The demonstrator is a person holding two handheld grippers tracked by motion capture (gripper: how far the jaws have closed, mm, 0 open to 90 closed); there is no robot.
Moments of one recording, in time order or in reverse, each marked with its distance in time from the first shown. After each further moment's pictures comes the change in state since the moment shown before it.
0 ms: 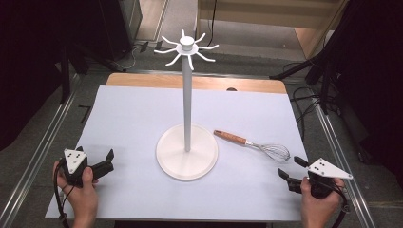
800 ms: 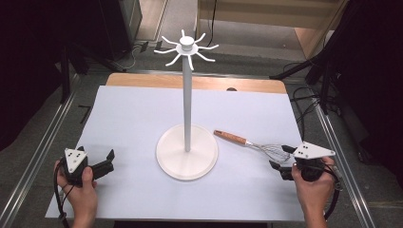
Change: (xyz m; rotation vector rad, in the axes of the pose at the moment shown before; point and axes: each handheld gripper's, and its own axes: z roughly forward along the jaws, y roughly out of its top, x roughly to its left) left arm 0.001 0.000 0.001 0.011 -0.022 -0.001; right arm 0.001 0.052 0.024 0.126 0.093 -0.202
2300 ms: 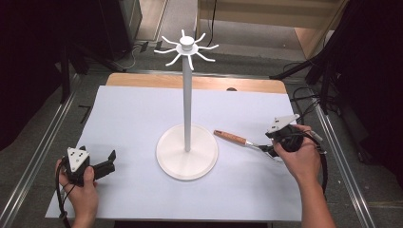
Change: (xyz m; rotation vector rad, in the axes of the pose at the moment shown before) left arm -0.002 0.000 0.002 0.014 -0.009 0.027; right arm -0.023 0.072 0.052 0.316 0.126 -0.172
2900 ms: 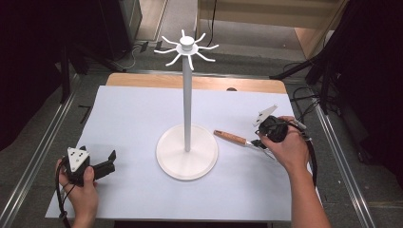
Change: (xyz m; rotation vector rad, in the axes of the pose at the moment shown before) left arm 0.000 0.000 0.000 0.003 -0.007 0.003; right arm -0.008 0.037 0.027 0.128 0.046 -0.064
